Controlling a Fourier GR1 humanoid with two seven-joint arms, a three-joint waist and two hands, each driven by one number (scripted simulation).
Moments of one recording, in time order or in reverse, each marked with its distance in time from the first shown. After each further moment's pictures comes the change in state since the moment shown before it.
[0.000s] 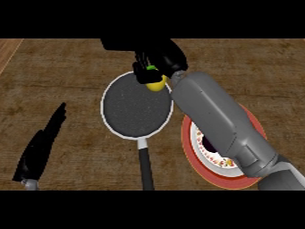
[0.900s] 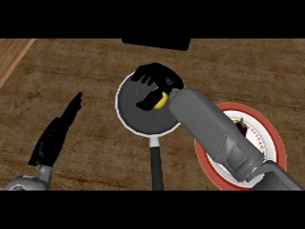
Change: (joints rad) left arm -0.114 -0.036 -0.042 0.022 -0.025 -0.039 0.030; right arm 0.030 0.052 0.114 0.219 -0.383 0.069 0.040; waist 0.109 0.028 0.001
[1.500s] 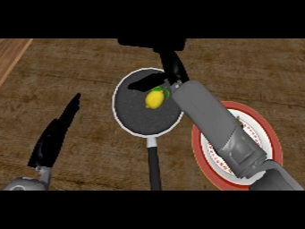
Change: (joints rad) left arm 0.012 -0.006 0.011 0.010 -0.008 0.007 -0.009; right arm -0.022 0.000 -0.137 0.009 -0.270 -0.290 -0.160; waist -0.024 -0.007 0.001
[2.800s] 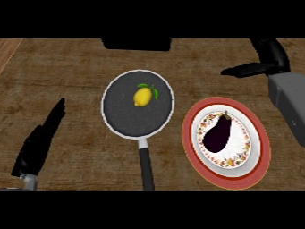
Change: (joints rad) left arm 0.075 0.014 0.078 -0.039 0.011 -0.016 -0.003; right arm 0.039 -0.417 -0.261 0.341 -0.072 0.361 -0.465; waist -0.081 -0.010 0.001
